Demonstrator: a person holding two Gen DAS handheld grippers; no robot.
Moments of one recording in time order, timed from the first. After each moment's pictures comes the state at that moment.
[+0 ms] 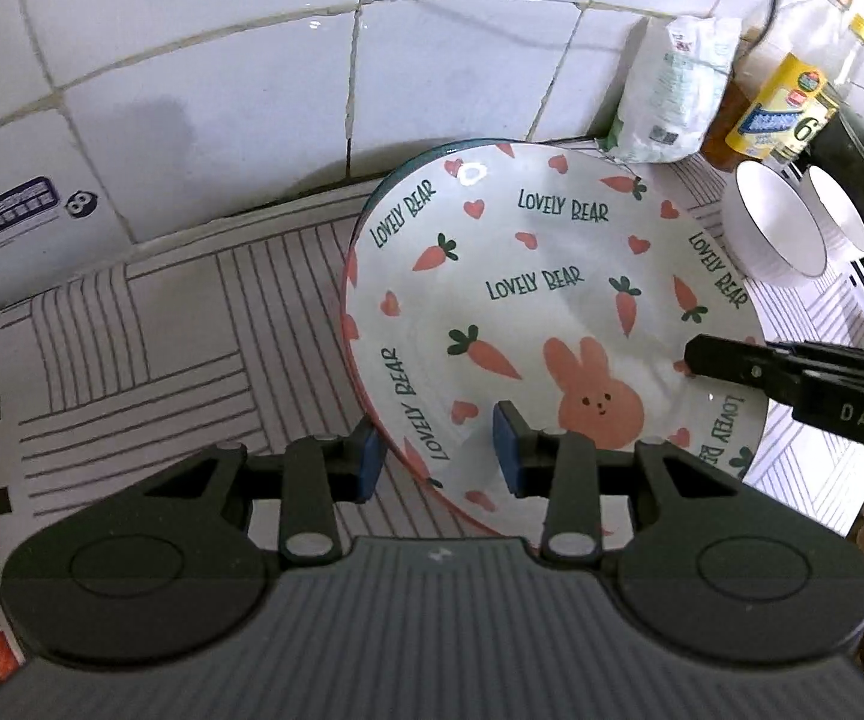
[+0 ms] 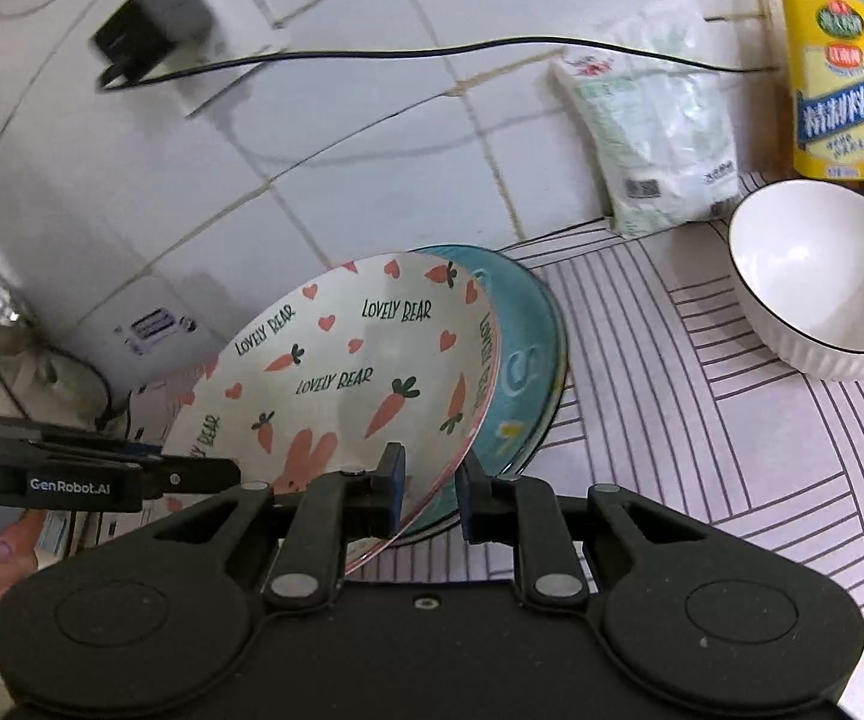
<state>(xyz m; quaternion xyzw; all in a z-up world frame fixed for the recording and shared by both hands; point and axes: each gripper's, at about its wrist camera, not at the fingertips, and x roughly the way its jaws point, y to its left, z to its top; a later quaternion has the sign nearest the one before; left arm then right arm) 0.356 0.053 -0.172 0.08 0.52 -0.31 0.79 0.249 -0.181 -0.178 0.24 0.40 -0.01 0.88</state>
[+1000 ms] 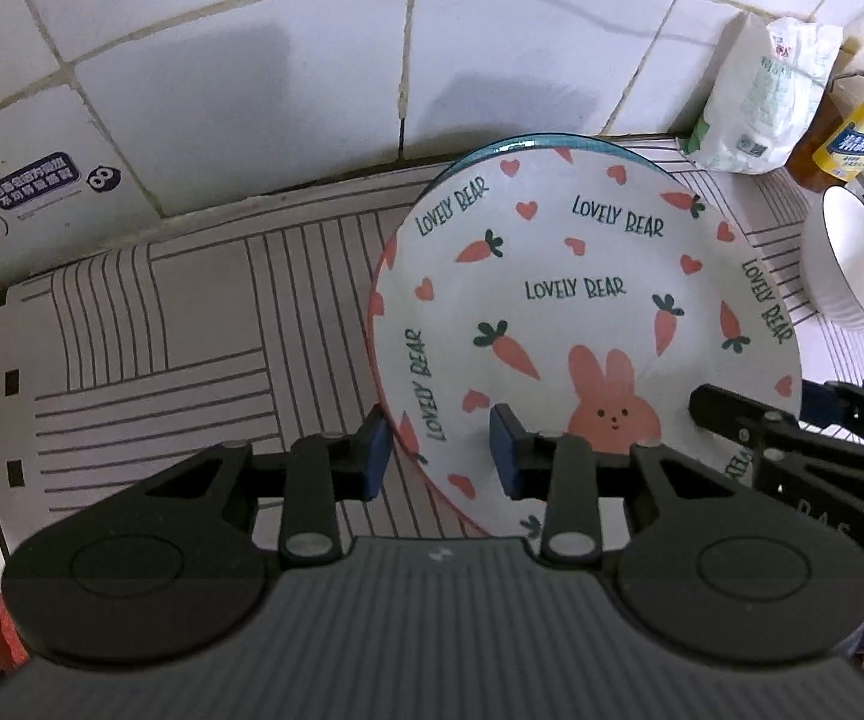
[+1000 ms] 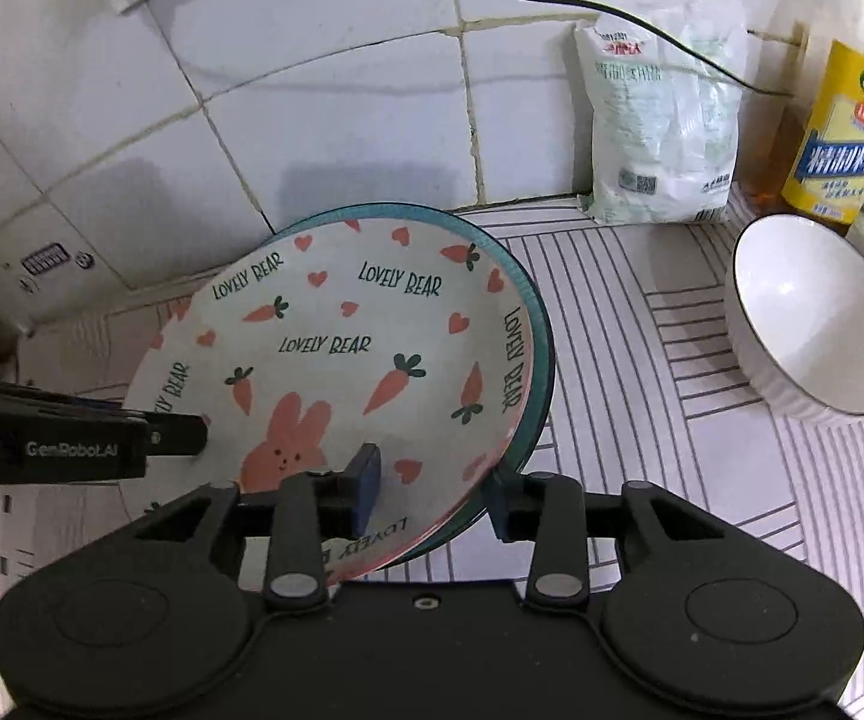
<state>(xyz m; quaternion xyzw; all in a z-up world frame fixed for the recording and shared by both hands) 0.374 0.028 -0.179 0.08 0.57 -0.23 0.79 0.286 -0.152 -0.173 0.13 0.50 -0.09 0.85</state>
